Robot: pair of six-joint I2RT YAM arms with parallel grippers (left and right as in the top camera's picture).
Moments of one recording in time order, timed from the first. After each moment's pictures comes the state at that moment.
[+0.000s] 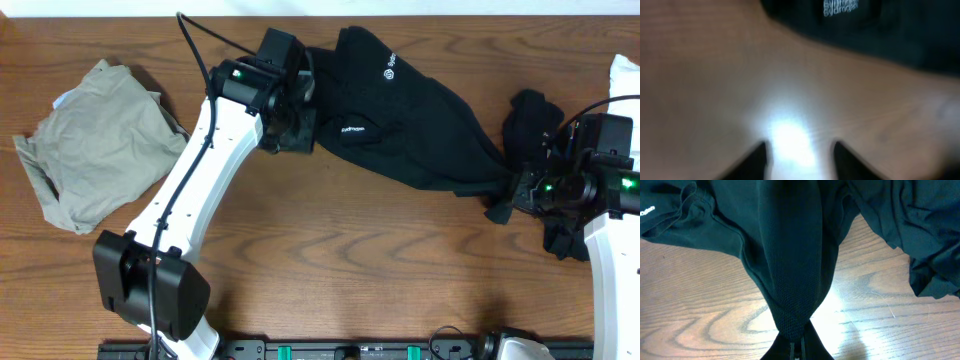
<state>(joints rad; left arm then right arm) -0.39 1.80 1.70 -1.17 0.16 -0.22 -0.20 1.24 1.15 -1.16 -0.16 0.23</state>
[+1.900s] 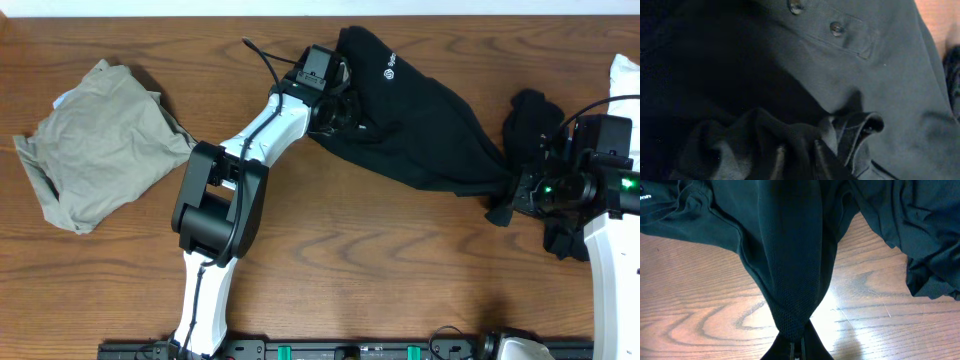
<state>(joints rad) -0.42 2.24 1.68 -0.47 0.42 -0.54 -0.20 1.24 1.15 -1.17 -0.16 0.19</state>
